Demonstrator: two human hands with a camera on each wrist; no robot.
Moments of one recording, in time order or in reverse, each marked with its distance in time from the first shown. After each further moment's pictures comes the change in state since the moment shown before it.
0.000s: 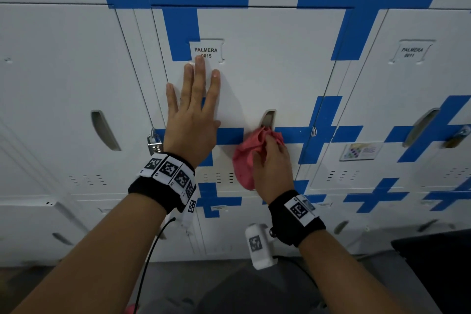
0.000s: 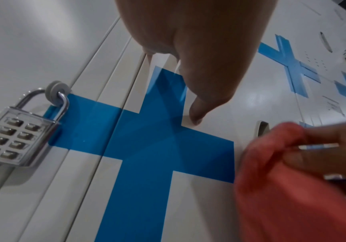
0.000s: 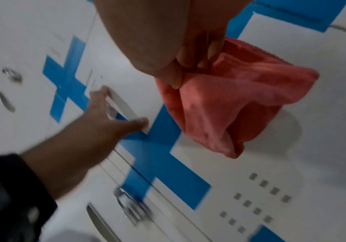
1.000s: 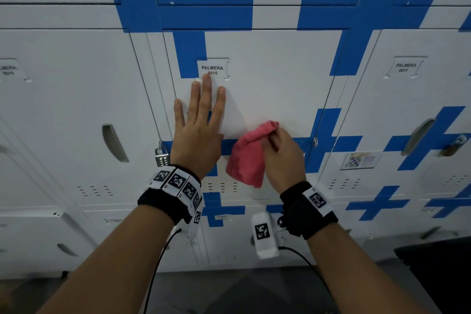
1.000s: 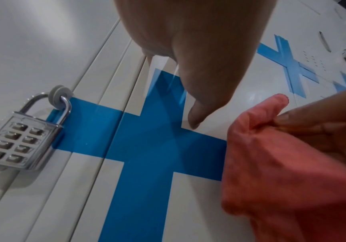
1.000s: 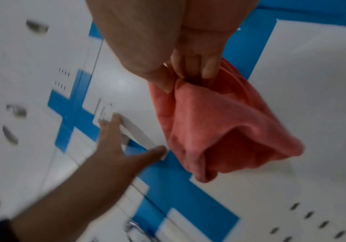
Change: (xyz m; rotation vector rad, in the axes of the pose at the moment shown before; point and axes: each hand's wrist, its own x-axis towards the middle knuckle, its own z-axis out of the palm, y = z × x) left_hand -0.003 -0.003 0.004 0.051 -0.016 0.024; right_hand 0.025 -0.033 -0.032 0.197 0.034 0.078
